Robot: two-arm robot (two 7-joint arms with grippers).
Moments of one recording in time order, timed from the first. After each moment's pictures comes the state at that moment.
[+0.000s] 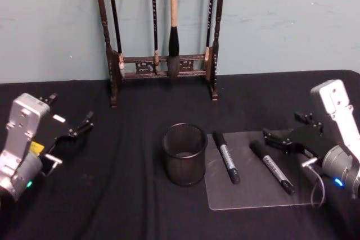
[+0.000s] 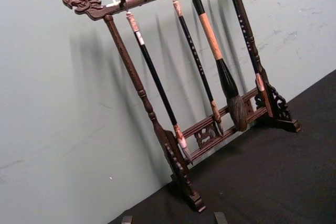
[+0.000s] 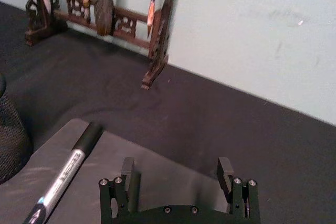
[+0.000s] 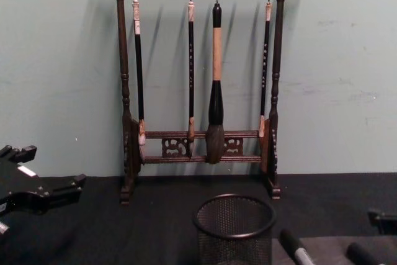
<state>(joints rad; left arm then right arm) -0.20 0.60 0.45 -1.41 -0.25 -0.12 0.03 0.14 0.59 -0.38 -1.58 0.36 0.26 0.07</state>
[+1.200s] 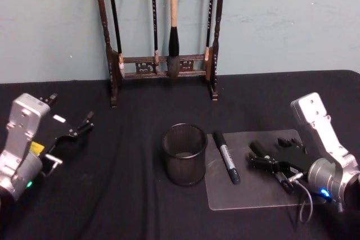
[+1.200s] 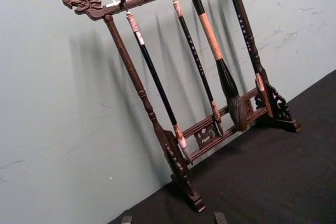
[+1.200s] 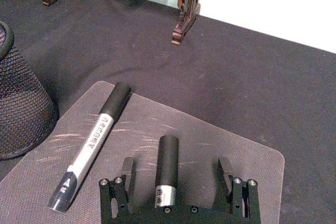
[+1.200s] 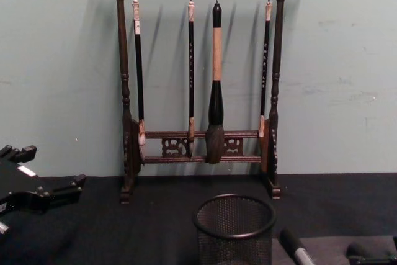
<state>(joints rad) -0.20 0.60 0.45 -1.41 -0.25 -0.12 0.03 0.17 0.50 -0.36 -1.51 0.34 0.42 0.19</state>
